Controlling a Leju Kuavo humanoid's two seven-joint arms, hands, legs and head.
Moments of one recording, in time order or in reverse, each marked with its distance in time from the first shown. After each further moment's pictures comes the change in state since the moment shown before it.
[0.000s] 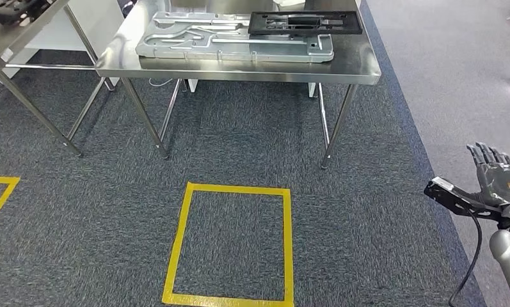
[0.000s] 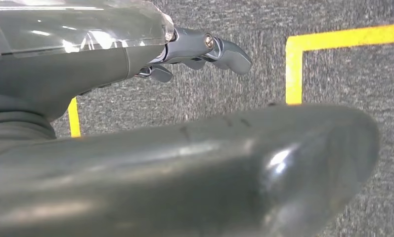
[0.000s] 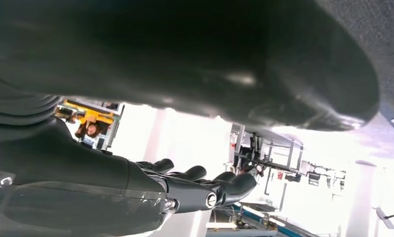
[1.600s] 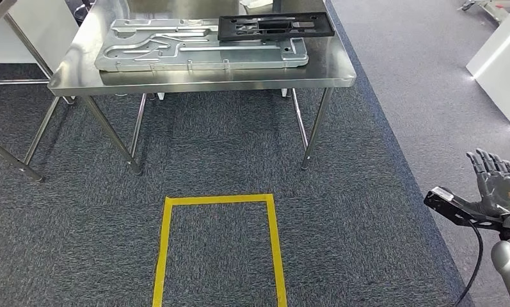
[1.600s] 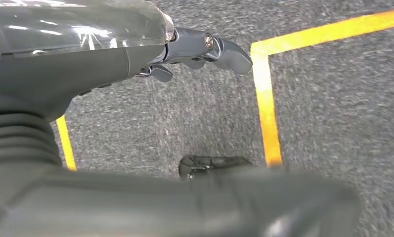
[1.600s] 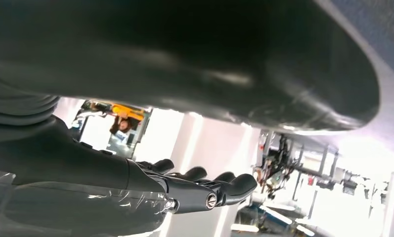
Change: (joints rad) left arm -0.004 0.000 0.022 0.000 -0.044 -0.010 0.037; right arm 0.089 0.003 -0.055 -0.074 0.041 0.004 0.006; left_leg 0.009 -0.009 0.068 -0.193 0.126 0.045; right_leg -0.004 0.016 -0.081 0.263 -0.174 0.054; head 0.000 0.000
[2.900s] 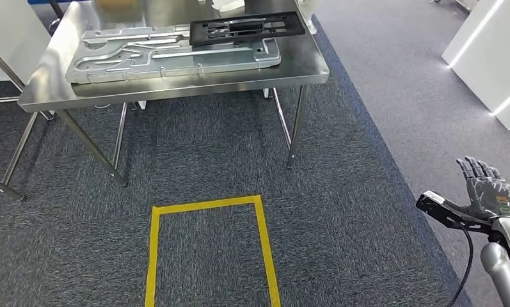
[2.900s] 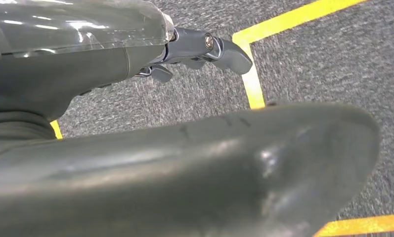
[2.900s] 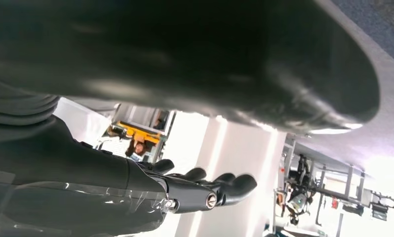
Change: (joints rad) left arm 0.002 -0.004 0.005 0.000 -0.053 0.021 -0.006; right arm -0.011 0.018 0.037 0.066 -0.030 -0.015 0.006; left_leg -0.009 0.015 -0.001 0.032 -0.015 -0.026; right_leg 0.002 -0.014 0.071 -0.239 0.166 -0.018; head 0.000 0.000
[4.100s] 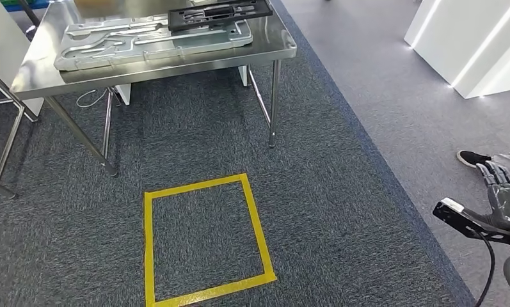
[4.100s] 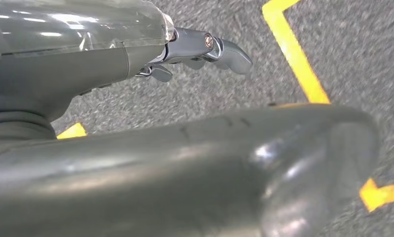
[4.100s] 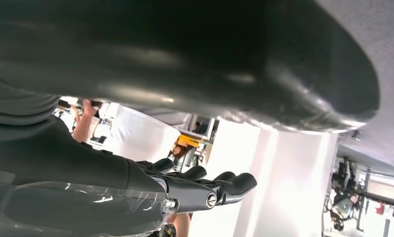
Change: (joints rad) left arm 0.001 0.008 -0.025 0.001 -0.065 -0.023 -0.006; right arm 0.120 -0.059 -0.076 -0.139 -0.022 0.033 0.003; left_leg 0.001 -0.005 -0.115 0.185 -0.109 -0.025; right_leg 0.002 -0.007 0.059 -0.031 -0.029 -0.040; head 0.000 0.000
